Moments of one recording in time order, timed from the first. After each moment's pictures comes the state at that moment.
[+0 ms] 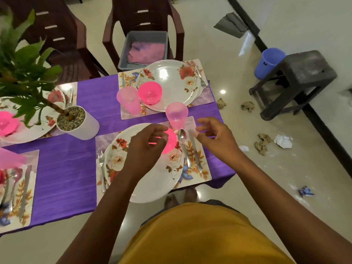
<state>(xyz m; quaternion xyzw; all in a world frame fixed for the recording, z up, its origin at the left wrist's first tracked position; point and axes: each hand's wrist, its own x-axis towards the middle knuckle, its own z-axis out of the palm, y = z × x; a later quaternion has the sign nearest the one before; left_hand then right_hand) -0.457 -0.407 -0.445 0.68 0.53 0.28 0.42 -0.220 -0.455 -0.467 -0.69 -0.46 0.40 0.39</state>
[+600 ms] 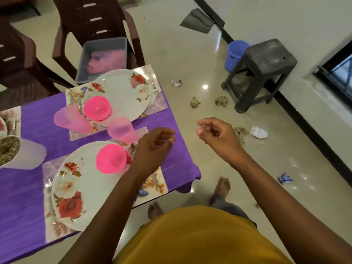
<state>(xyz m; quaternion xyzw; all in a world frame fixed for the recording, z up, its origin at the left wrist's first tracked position) -0.265 -0.415 -0.472 0.70 0.46 0.22 0.50 -0.046 -0.501 -0.469 -0.71 -0.39 0.39 0.44</state>
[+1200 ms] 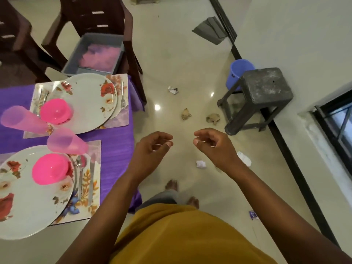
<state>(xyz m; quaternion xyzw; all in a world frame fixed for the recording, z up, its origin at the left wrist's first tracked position) -0.054 -0.412 -0.481 0.63 0.52 0.25 0.52 0.177 -0.466 -0.470 -0.68 -0.47 0.42 0.37</state>
